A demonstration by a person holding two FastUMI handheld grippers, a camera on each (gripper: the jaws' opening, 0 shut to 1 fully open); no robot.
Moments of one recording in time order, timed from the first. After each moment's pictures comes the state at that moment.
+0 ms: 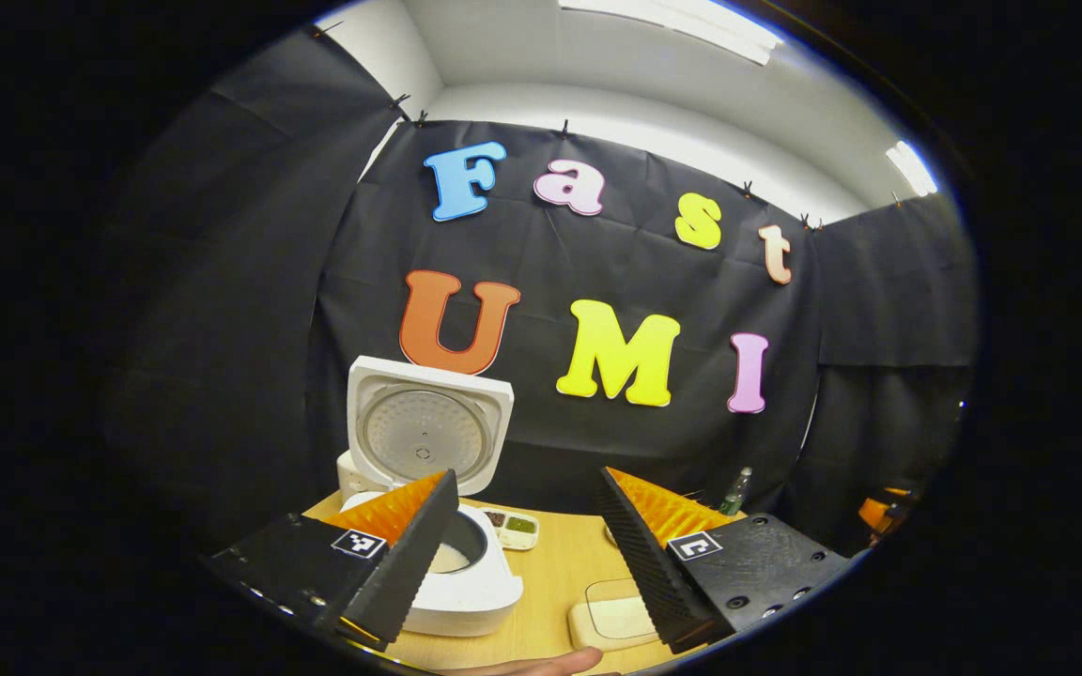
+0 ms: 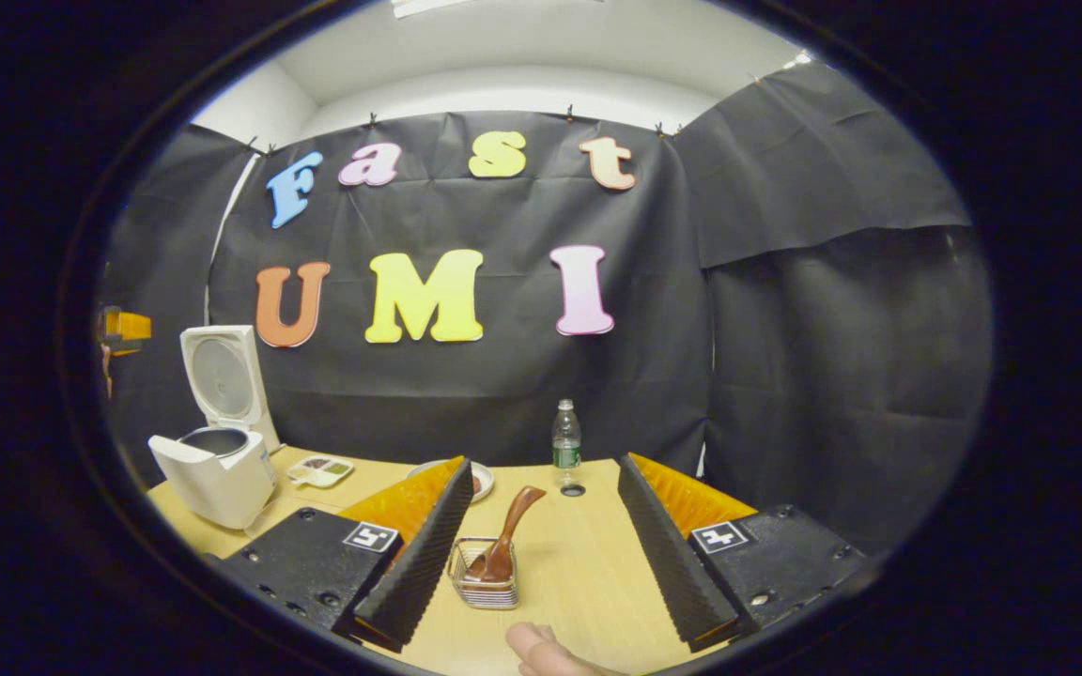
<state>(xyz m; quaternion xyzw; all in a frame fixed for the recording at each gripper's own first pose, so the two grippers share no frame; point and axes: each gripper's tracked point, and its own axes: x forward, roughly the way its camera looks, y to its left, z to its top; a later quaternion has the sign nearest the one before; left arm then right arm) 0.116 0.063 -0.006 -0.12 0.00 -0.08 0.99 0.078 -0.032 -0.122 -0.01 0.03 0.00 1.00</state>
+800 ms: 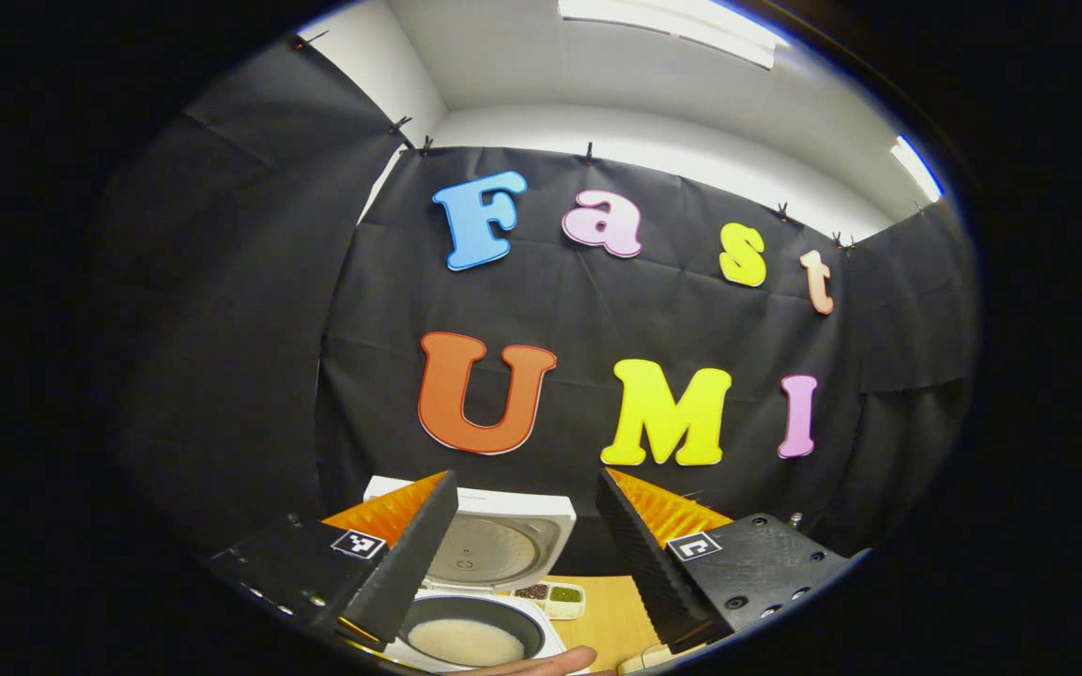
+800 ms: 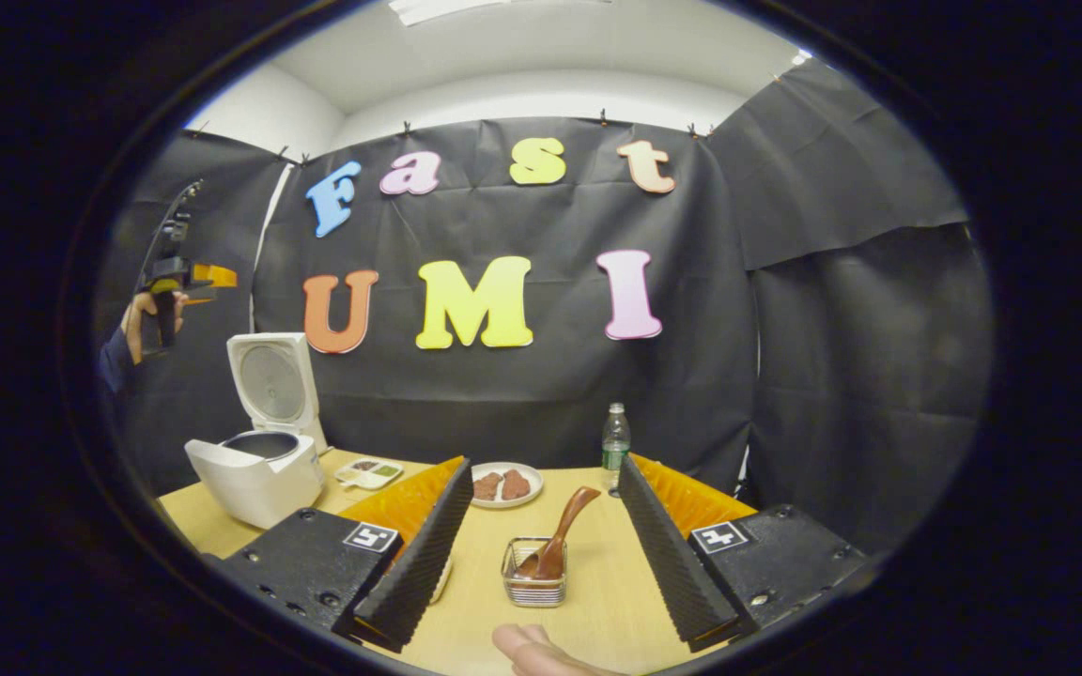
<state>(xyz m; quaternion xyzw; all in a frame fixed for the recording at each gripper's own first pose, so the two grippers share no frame) 0.257 0.145 0.069 -0.08 -0.05 -0.02 0.99 0.074 0.011 -0.116 0.00 0.02 0.07 1.00</state>
